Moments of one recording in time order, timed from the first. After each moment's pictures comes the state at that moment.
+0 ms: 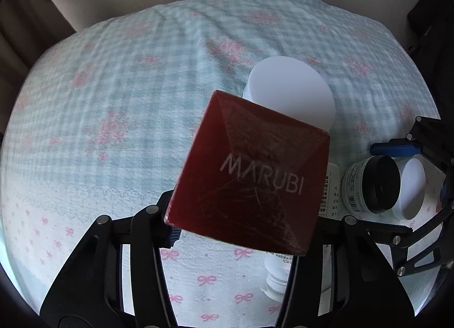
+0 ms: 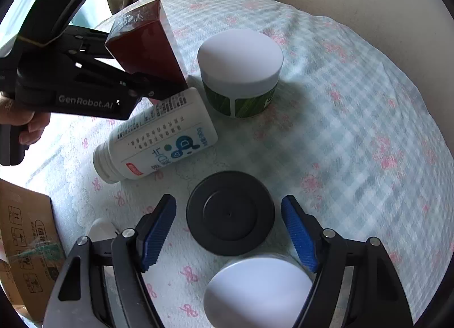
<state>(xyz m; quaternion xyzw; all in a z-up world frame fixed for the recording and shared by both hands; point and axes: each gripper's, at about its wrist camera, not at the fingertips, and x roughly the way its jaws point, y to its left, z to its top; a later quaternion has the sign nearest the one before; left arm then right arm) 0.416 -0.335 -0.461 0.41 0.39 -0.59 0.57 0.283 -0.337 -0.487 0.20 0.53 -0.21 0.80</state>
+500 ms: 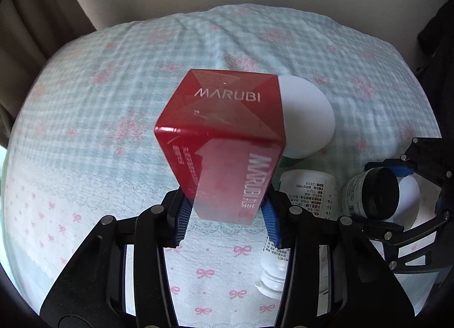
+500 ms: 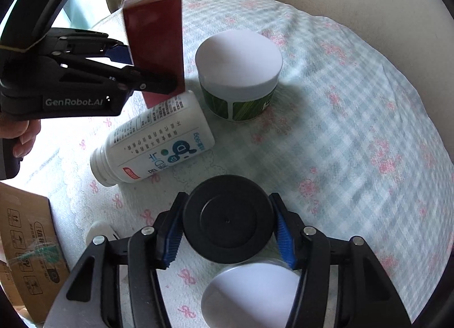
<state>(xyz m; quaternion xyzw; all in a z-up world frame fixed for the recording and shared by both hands) 0.422 -0.323 -0.441 0.37 0.40 -0.57 0.61 0.283 -0.342 -0.482 0.20 0.53 -0.21 0.80</state>
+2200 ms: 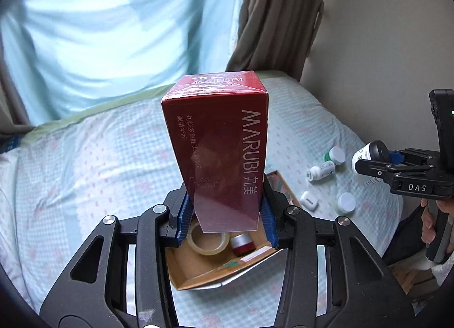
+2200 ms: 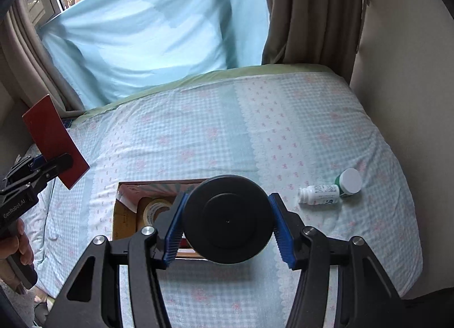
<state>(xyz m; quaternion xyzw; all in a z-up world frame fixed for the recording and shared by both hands) 0.316 0.146 -0.163 0.05 0.42 -0.23 0.88 0.267 -0.101 -0.198 0.08 0.49 0.01 0.87</state>
